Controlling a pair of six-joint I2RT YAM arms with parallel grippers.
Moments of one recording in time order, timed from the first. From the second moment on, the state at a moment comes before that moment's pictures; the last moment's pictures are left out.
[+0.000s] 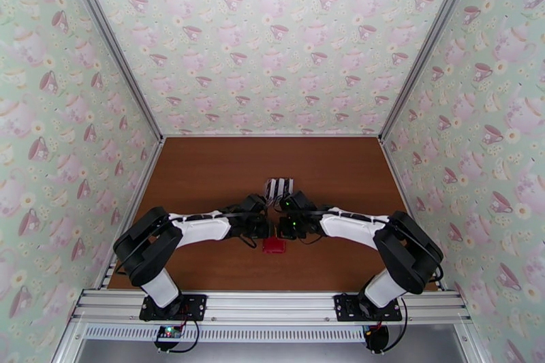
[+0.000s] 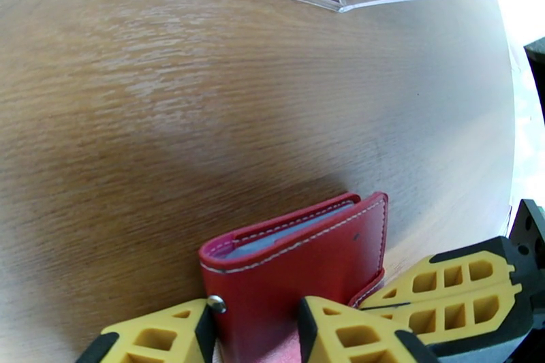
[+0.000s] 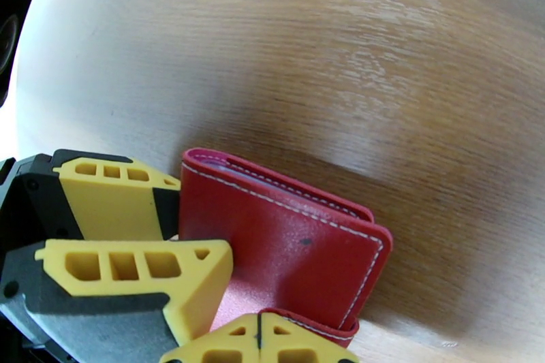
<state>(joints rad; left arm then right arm) -0.79 1.69 0.82 -0.13 0.20 -0.78 0.75 1.59 0.80 -0.28 -0.33 0.67</state>
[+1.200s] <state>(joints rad) -0.83 1.58 0.68 -0.08 0.20 -0.85 0.77 1.55 0.80 -0.31 -0.29 0.70</state>
